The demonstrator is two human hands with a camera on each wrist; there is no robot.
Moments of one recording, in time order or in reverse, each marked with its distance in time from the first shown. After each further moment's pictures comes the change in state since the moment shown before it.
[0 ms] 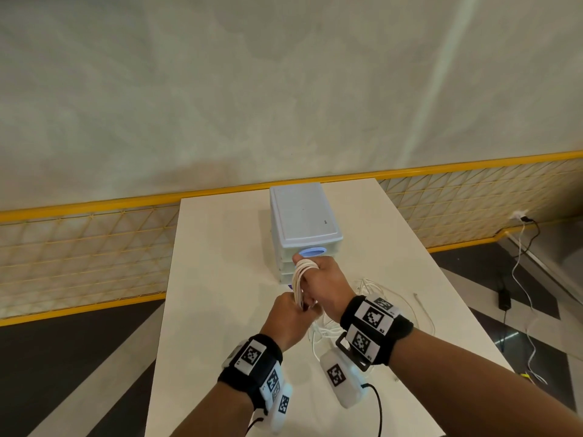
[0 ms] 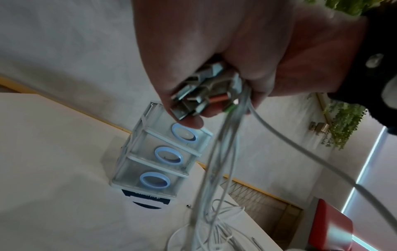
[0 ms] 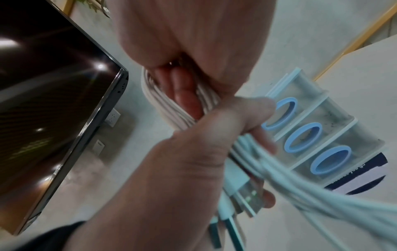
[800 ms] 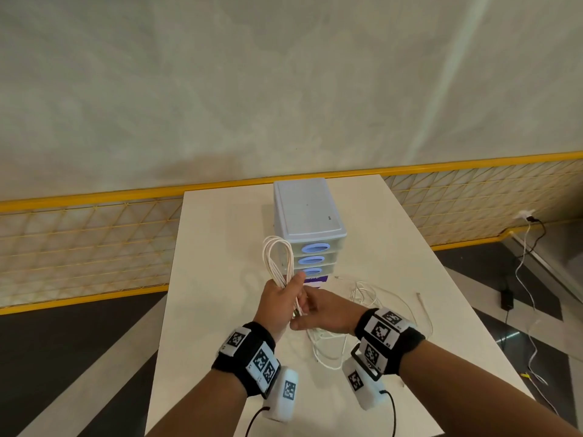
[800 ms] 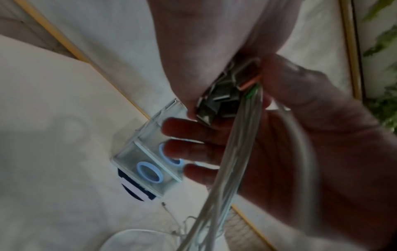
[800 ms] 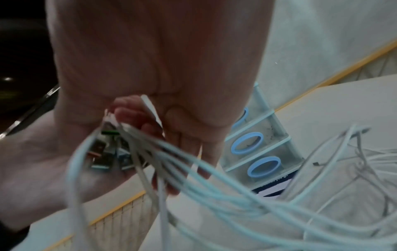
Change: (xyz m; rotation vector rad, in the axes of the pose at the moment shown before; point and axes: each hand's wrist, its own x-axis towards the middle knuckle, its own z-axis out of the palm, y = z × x) left_hand 0.007 -0.002 -0.010 -0.475 0.184 0.022; right_hand 0.011 0.060 -0.024 -0.551 -0.545 -0.026
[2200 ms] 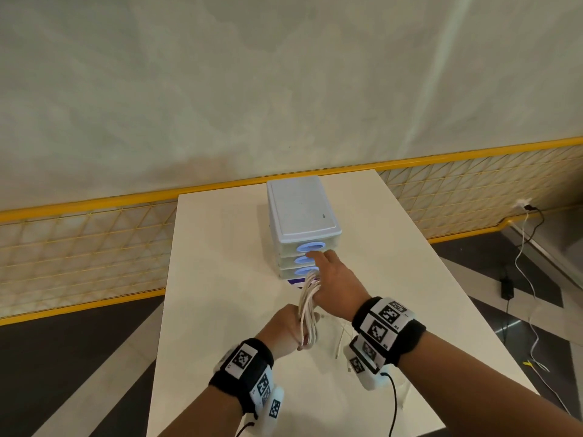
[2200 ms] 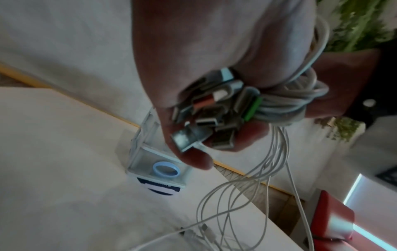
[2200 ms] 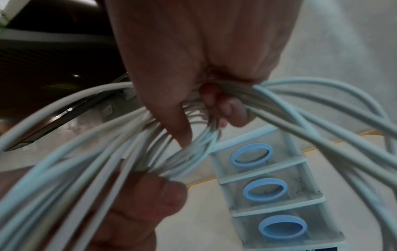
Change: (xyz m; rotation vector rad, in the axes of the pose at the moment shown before) left_hand -0.005 -0.028 -0.001 0.656 -0.425 -0.167; right_hand -0.007 -0.018 -0.022 -0.404 0.499 0.020
